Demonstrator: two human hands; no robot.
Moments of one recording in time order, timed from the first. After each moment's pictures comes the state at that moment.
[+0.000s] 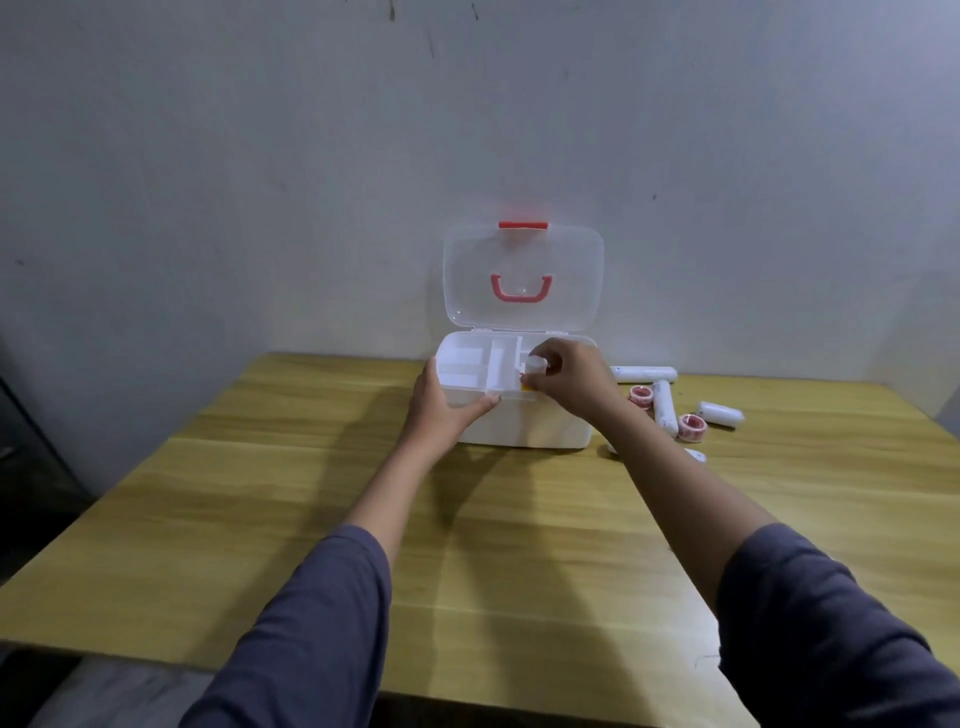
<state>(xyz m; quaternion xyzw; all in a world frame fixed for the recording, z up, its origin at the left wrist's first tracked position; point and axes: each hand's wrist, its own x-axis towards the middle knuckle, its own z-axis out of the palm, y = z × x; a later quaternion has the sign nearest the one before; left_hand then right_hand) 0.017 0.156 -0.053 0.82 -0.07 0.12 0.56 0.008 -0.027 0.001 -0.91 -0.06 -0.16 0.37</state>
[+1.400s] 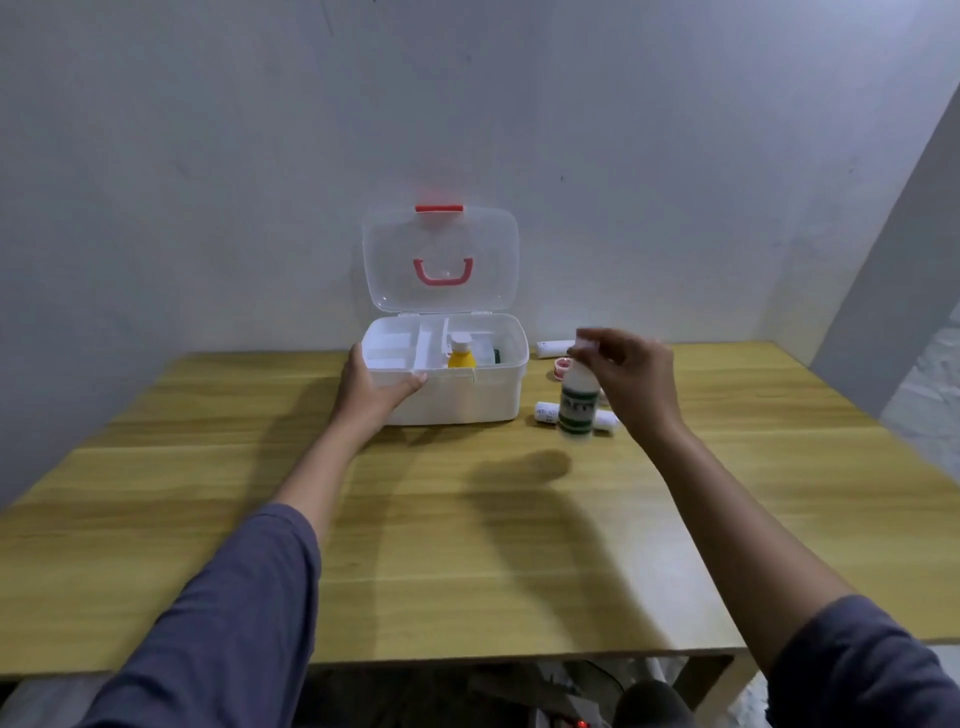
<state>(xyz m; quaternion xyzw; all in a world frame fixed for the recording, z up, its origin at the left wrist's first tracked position) 0.022 0.153 -0.052 0.82 -0.07 0.13 0.55 -0.092 -0.107 0.007 -0.81 0.04 -0.34 0.48</state>
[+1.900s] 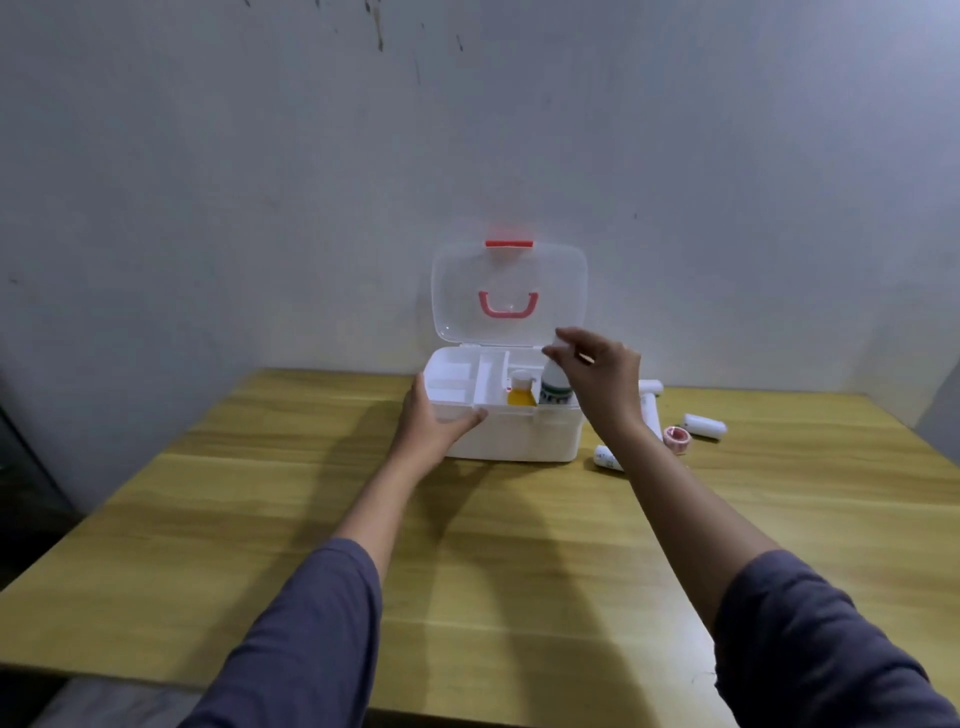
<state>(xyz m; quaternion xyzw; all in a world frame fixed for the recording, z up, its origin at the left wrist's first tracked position) 0.016 0.151 -0.049 0.82 -0.07 0.13 0.56 -0.017 -0.044 0.018 -0.80 -0.03 -0.33 0.50</state>
